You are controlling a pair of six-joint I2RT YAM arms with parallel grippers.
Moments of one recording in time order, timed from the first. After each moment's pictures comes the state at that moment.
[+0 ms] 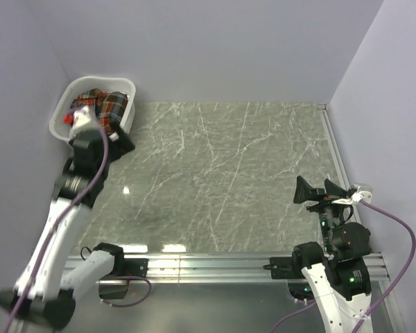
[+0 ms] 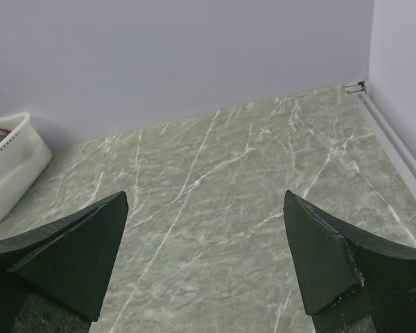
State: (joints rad) left arm -0.23 0.85 1.05 -0.56 -0.37 -0.51; right arm 0.20 0.01 0.57 -0.43 0.20 0.27
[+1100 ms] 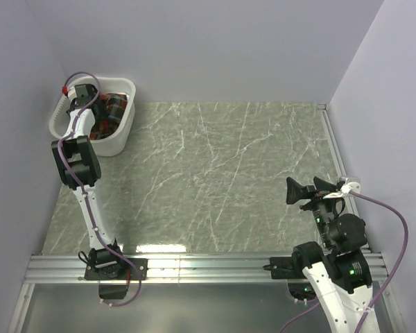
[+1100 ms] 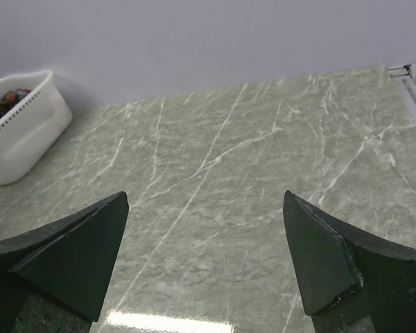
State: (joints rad) left arm 0.24 2.34 2.03 -0.44 -0.31 -0.50; right arm 0.26 0.08 0.57 -0.43 0.13 0.25
